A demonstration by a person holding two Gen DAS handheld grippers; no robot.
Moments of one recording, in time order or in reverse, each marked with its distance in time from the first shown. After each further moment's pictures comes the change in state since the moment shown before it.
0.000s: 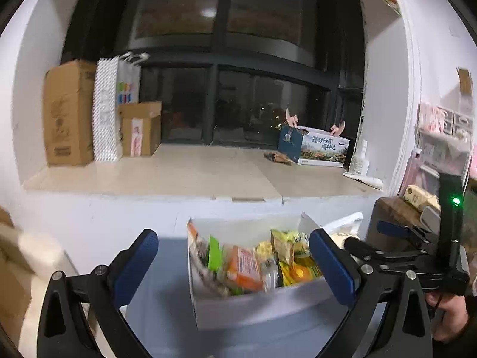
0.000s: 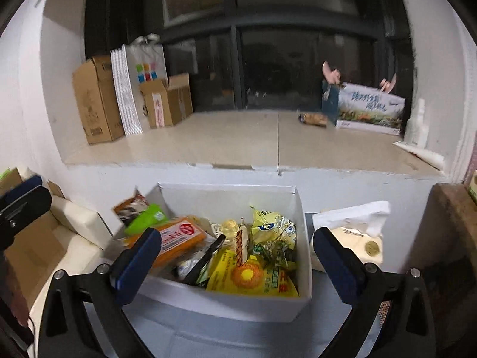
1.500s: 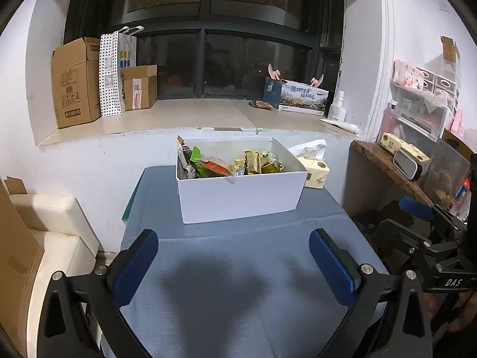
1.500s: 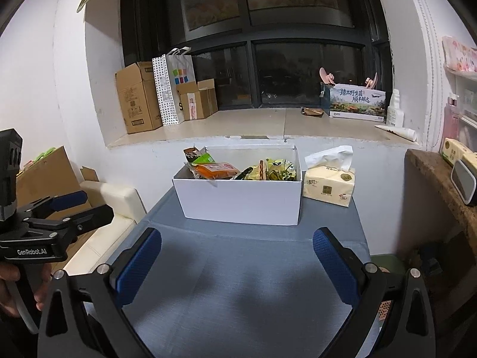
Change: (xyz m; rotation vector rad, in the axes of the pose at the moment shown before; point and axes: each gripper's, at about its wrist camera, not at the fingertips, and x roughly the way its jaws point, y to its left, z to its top) left arm -0.121 -0.050 -0.094 0.060 0.190 -0.010; right arm -0.170 0.022 -0.115 -0.003 -0.009 0.075
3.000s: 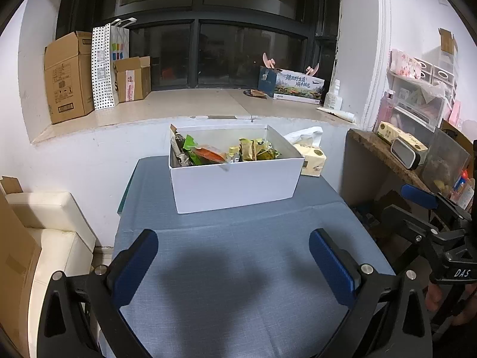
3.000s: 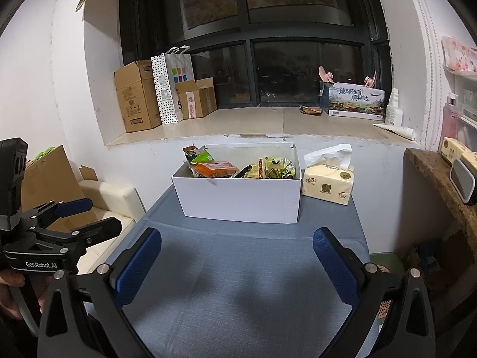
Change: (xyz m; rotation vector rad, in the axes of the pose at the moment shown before) left arm 0.010 -0.006 -0.008 0.018 0.048 -0.022; right arm -0.001 0.001 -0.001 0.004 0.006 -0.007
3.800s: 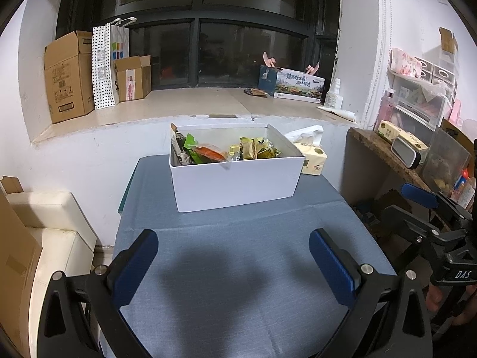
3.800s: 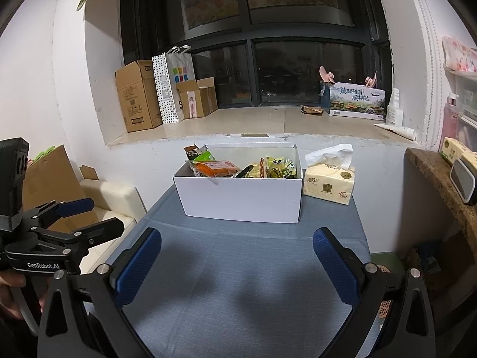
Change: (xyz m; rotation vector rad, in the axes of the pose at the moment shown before) left arm 0.000 0.001 0.000 0.001 0.005 0.004; right arm -0.001 0.004 0.000 -0.005 0.004 0.003
